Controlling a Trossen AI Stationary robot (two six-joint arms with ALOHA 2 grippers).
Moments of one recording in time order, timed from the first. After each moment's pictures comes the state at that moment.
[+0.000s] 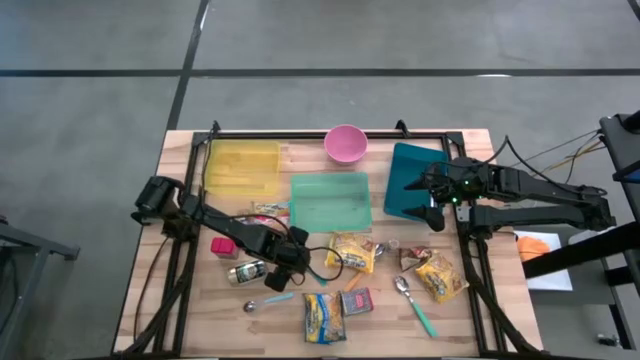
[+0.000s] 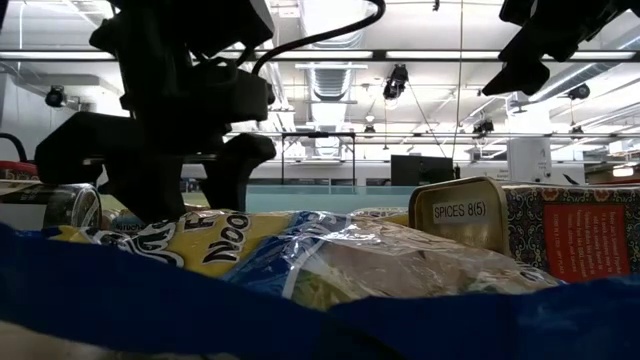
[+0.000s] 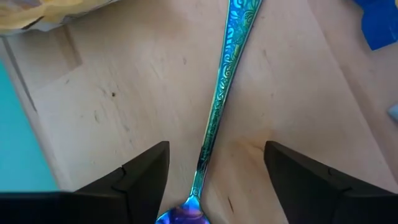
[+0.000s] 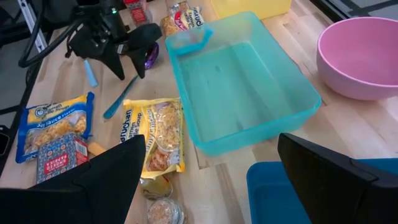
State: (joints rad) left arm -0.29 1.83 0.99 -0.39 -0.08 0.18; right arm -0.18 0.65 0.69 -0.63 -0.10 0.20
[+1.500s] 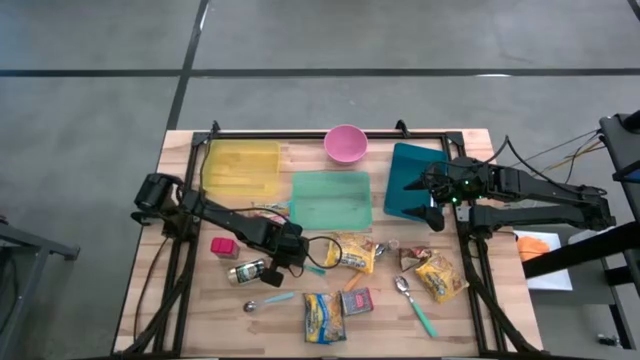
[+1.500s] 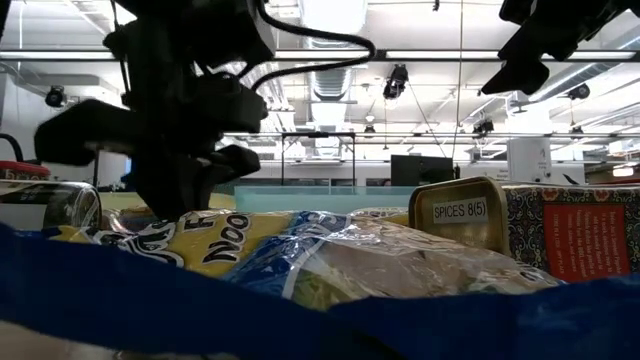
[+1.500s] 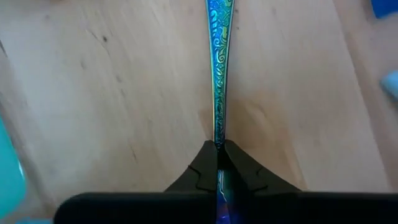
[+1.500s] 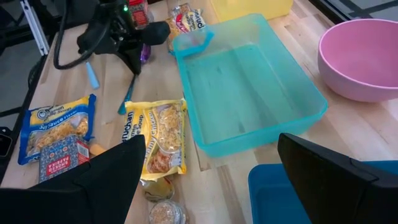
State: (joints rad) left arm -0.23 1.78 0.99 -0.51 0.04 0.11; right arm -0.18 0.65 0.69 -0.62 -0.11 0.20
